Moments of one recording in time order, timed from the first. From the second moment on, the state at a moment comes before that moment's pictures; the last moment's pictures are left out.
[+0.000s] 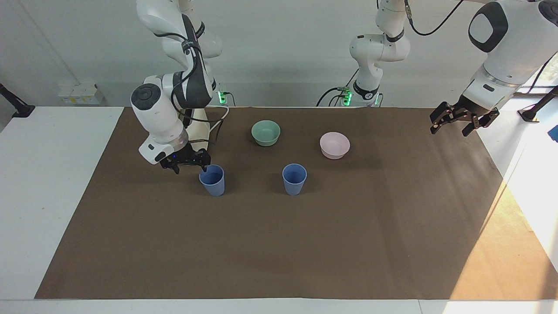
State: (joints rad) left arm -0.12 0.02 0.14 -1.58 -0.05 1.59 0.14; right arm 0.04 0.19 0.07 -1.97 0.05 2.15 0.04
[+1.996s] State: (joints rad) left arm -0.11 -0.04 0.15 -1.60 -0.03 1.62 0.12; right arm 0.09 0.19 0.11 -1.73 0.08 1.94 0.11
